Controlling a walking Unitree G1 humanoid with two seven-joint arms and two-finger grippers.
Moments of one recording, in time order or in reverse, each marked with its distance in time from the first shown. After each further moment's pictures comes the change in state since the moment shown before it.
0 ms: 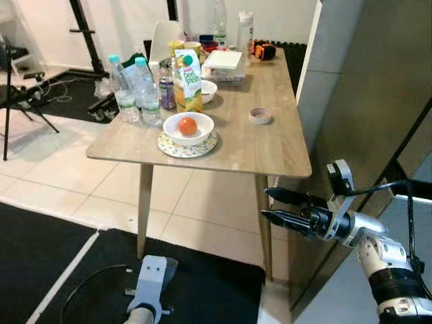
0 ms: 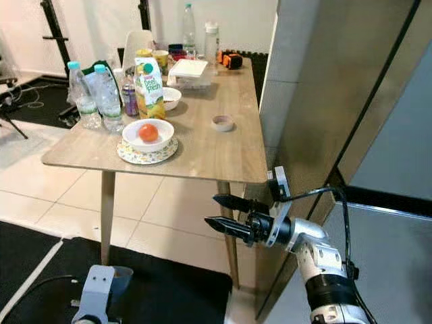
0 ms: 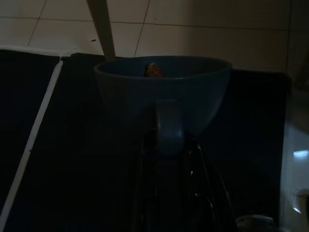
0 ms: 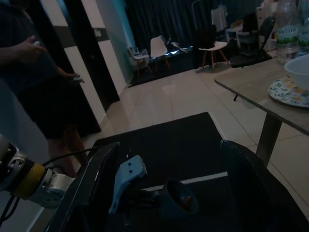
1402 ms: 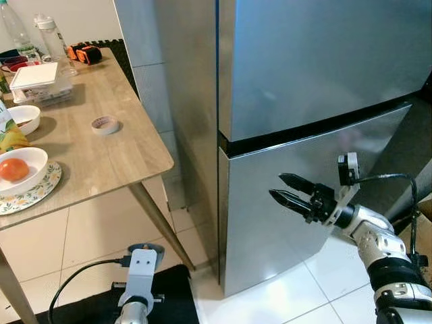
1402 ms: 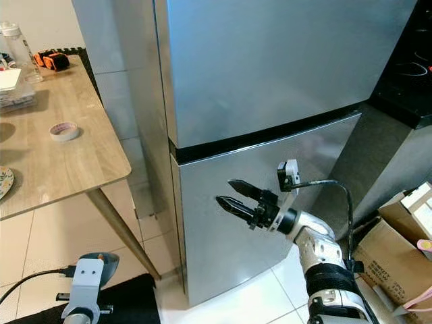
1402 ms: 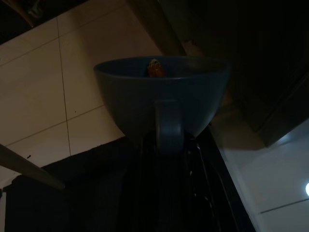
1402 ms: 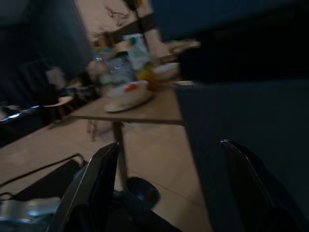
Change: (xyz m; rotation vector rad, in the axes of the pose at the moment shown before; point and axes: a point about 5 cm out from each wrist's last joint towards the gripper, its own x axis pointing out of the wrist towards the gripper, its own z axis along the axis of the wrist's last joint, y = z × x) left arm 0.002 0.018 0.016 0.001 -0.112 0.130; right arm -0.004 -0.019 0.008 -0.034 -0.093 -0.156
